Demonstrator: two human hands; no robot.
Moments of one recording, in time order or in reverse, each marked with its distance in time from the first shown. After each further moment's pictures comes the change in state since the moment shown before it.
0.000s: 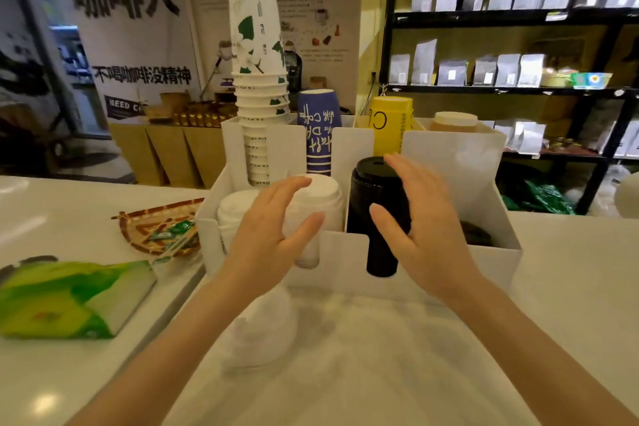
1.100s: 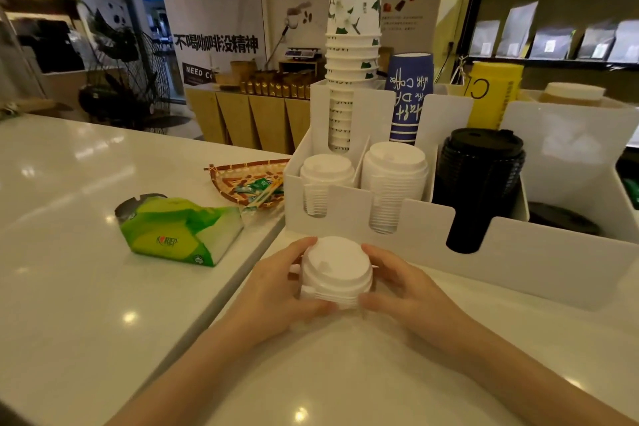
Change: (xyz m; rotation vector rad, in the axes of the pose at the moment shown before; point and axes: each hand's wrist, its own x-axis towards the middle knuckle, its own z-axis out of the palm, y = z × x) left_hand -0.112 -0.063 -0.039 -0.082 -0.225 -0.381; right_hand -0.077 -0.020 0.089 0.652 -0.702 0.359
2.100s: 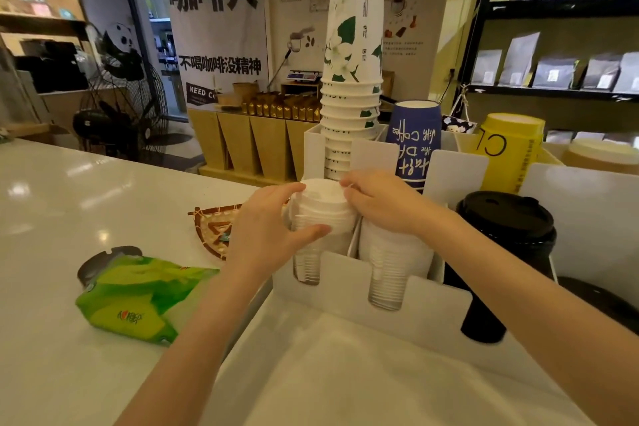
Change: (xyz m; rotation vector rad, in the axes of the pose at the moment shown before) left_hand 0.133 0.035 -0.047 0.320 0.405 0.063; right_hand 0.162 -0.107 -0.073 -0.746 0.039 -0.137
